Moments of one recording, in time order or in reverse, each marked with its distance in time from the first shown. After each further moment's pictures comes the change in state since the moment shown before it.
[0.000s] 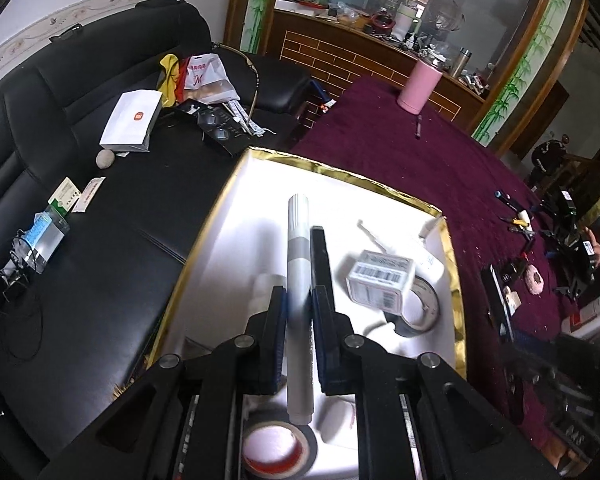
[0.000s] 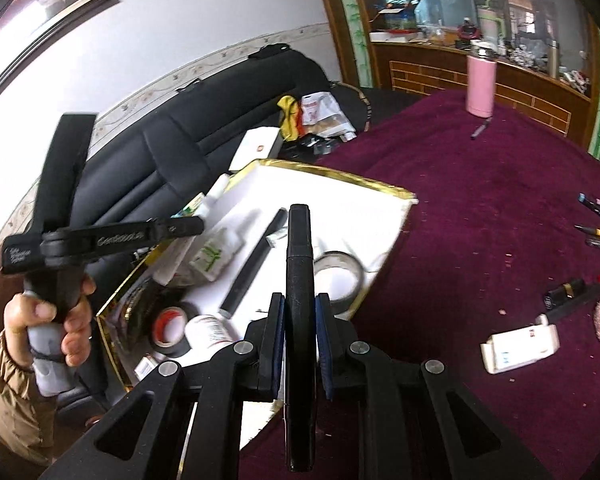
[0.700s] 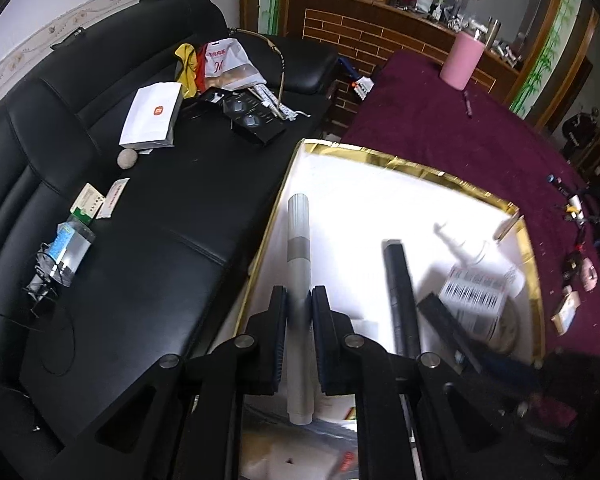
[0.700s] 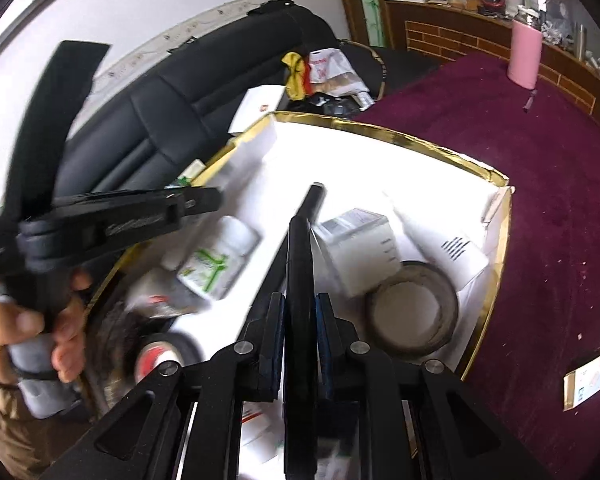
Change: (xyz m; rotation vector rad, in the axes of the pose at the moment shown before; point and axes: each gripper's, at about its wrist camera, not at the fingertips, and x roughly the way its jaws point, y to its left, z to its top) left arm 0.051 0.027 0.023 0.059 0.082 0.147; right arm 0.097 0.026 0.020 0.008 0.147 -0.020
